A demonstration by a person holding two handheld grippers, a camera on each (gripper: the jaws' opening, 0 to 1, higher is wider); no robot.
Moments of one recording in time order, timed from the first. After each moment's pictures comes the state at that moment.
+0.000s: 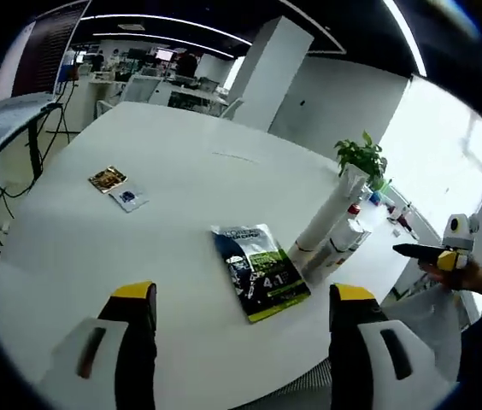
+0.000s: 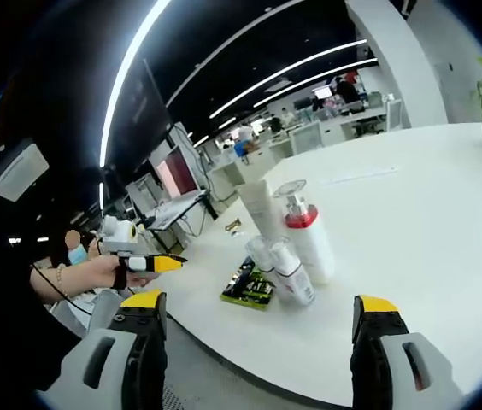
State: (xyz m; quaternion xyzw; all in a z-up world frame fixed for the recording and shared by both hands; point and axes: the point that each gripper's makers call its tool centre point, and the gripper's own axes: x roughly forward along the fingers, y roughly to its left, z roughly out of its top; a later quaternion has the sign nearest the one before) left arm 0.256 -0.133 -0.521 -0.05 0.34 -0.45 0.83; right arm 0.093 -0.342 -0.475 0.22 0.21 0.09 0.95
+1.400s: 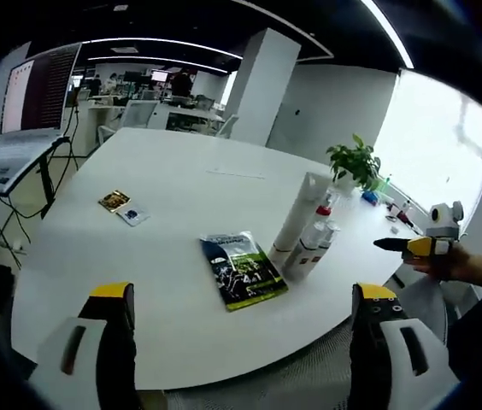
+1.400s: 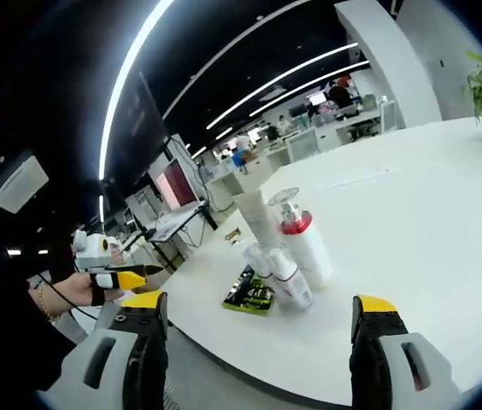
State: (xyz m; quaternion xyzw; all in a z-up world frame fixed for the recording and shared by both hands) left arm 0.218 -0.122 -0.484 -0.03 0.30 -0.44 0.84; right arm 0.090 -0.349 -0.471 0.24 0.19 0.08 0.95
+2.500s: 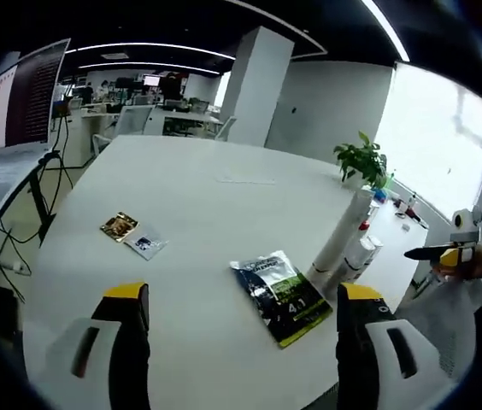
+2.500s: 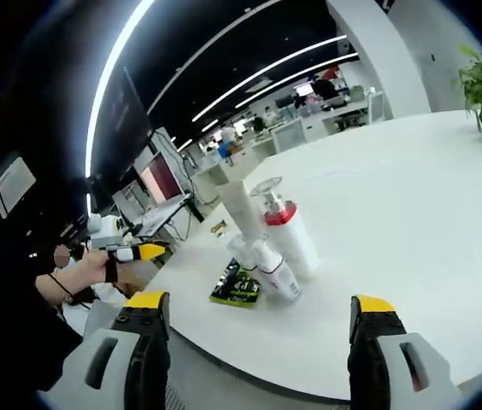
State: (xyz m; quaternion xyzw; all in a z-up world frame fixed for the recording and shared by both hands) left arm 0.315 -0.129 -0.501 0.00 0.28 -0.45 0.85; right arm 0.090 -0.356 -0.484 0.24 0.23 0.05 0.94
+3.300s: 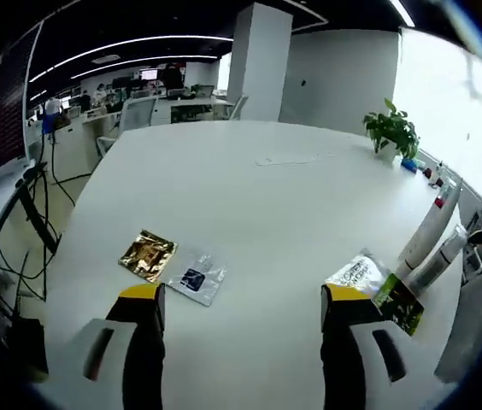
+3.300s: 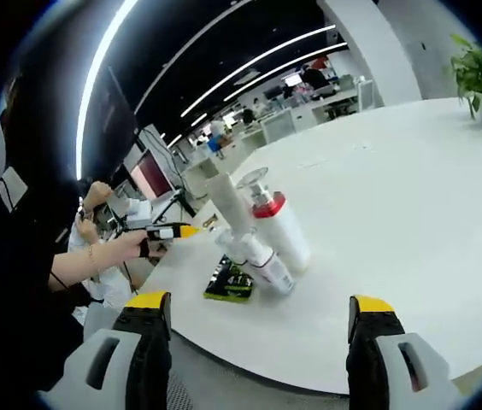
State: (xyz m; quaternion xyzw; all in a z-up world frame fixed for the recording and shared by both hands) left arm 0.452 -0.153 -0.566 0.12 0.29 -0.42 0.85; right arm 0.093 -0.356 -0.491 0.26 0.26 0.03 0.93
